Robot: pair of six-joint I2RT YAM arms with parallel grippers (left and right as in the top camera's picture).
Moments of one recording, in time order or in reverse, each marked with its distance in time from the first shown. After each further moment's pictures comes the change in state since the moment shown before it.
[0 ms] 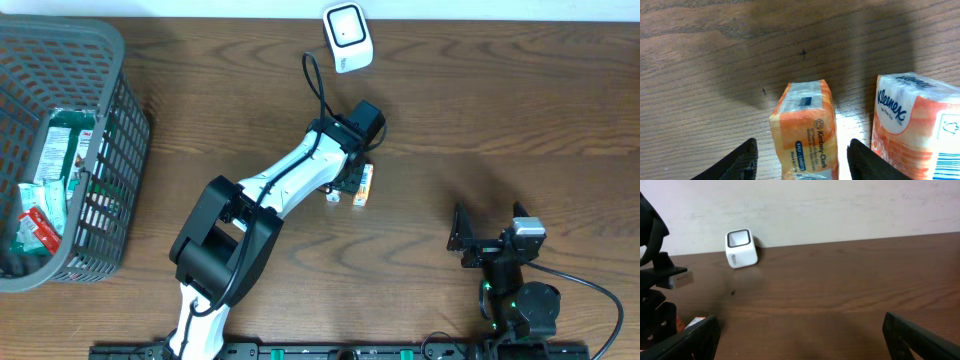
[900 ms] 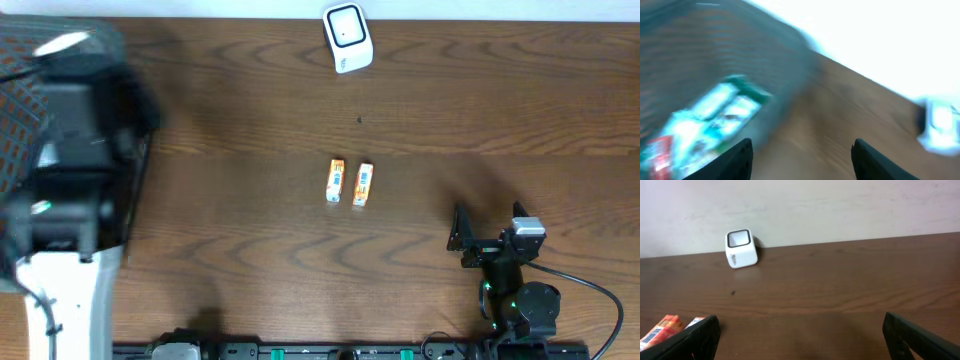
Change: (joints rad) left arm 0.671 -0.867 0.035 -0.100 -0.274 -0.054; right arm 0.000 0.000 0.000 0.000 0.000 0.000
